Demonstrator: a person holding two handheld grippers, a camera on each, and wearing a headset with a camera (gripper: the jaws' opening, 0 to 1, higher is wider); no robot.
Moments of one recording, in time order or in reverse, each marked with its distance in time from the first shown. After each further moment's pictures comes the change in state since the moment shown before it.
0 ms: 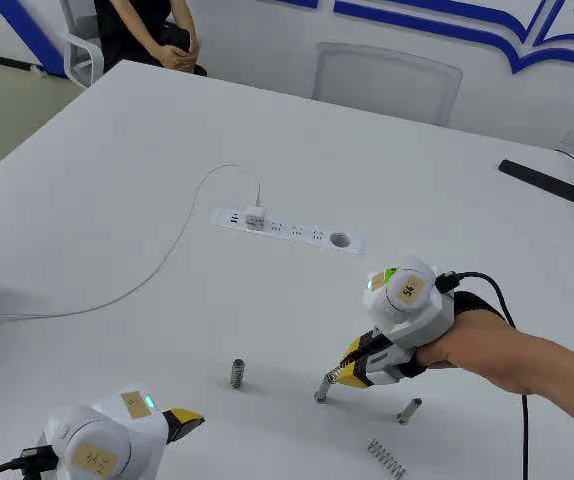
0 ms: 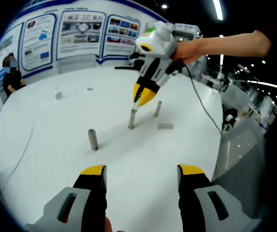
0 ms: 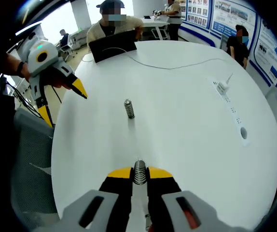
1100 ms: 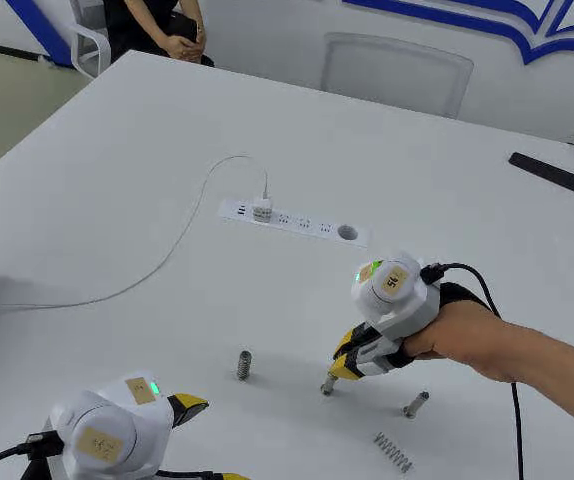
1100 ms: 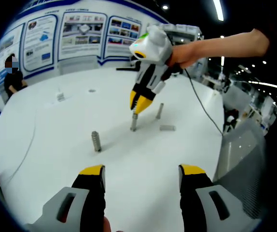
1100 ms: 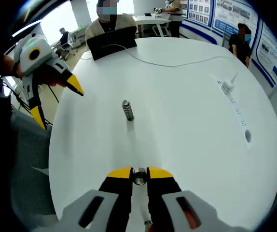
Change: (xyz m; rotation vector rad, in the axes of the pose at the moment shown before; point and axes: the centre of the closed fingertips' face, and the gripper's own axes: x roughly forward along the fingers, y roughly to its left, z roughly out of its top) left arm -0.003 0.005 0.004 -0.002 -0.009 0.013; right arm 0.020 -0.002 0.007 -0.003 0.026 0.013
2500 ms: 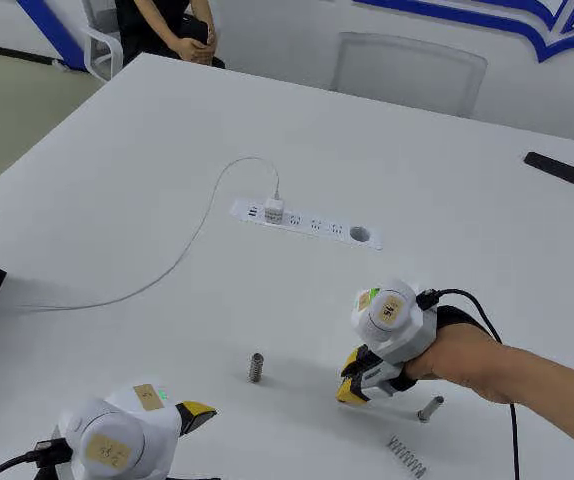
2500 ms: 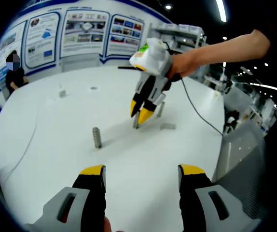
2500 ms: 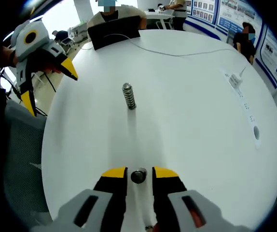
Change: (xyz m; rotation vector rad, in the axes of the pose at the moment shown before) left arm -0.003 0.000 -0.005 -0.021 0.009 0.006; right arm 0.027 0.003 -0.020 -0.017 0.037 0.006
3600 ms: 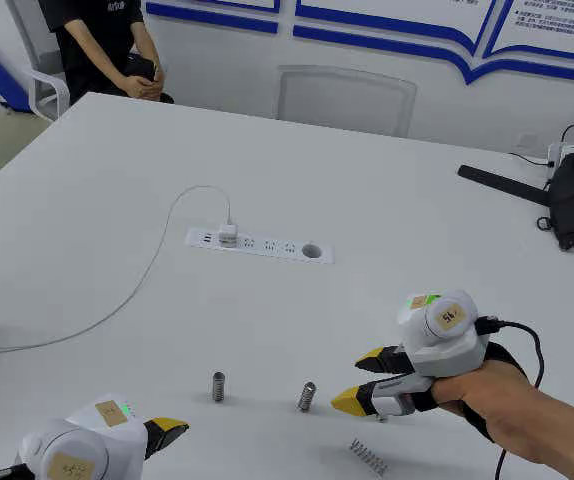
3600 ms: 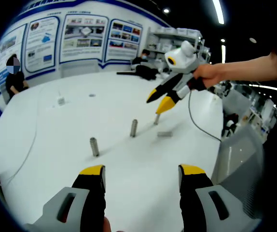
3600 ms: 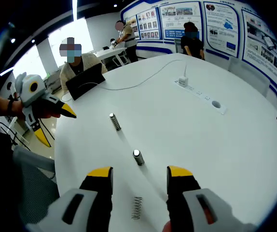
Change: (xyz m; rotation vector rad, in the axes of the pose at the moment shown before) left arm -0.004 -0.010 0.019 0.007 -0.043 -0.001; right arm -0.084 0.007 -0.022 0.396 -0.352 -0.181
